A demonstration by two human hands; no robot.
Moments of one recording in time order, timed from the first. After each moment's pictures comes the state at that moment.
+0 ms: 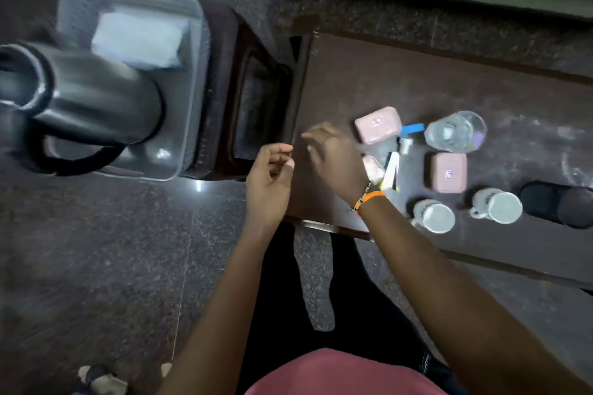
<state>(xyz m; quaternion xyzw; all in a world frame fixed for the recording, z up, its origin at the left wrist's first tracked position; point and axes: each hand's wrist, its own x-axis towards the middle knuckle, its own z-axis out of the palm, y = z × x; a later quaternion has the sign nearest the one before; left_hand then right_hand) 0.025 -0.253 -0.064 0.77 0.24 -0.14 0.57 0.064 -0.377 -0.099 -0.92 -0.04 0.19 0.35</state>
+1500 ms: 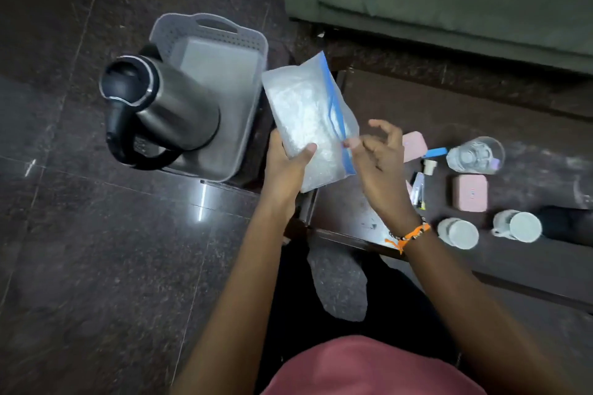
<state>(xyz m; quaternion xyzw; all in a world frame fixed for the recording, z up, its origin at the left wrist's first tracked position) 0.042 -0.192 -0.008 0.62 0.28 -0.16 0.72 0.036 -0.329 -0.007 -0.83 0.15 0.10 0.53</state>
